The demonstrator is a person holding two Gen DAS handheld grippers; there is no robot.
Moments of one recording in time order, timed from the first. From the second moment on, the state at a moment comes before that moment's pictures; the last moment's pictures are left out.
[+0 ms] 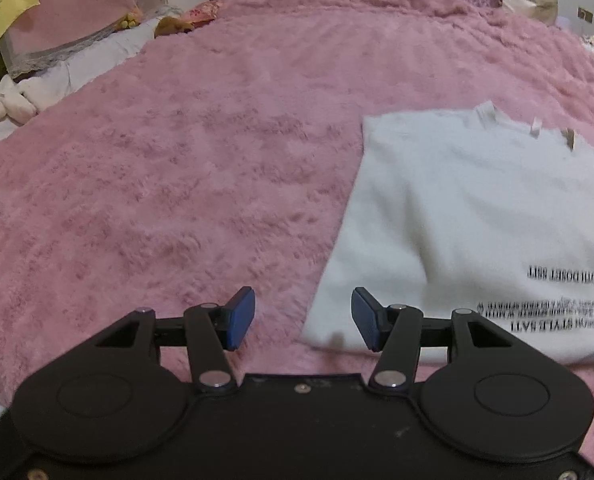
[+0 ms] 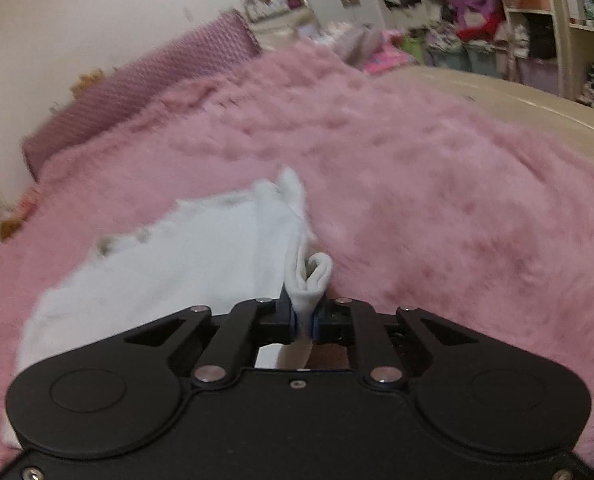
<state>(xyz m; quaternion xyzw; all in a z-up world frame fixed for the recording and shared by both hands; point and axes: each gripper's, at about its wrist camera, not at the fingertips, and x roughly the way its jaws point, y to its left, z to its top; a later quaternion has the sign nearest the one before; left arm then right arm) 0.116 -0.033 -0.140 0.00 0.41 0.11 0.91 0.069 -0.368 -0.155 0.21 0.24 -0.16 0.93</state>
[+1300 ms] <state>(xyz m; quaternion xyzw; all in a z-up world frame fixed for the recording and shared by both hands) 0.208 0.000 -0.146 0.07 0.39 0.13 0.91 0.096 -0.292 -0.127 0.20 0.21 -0.05 0.96</state>
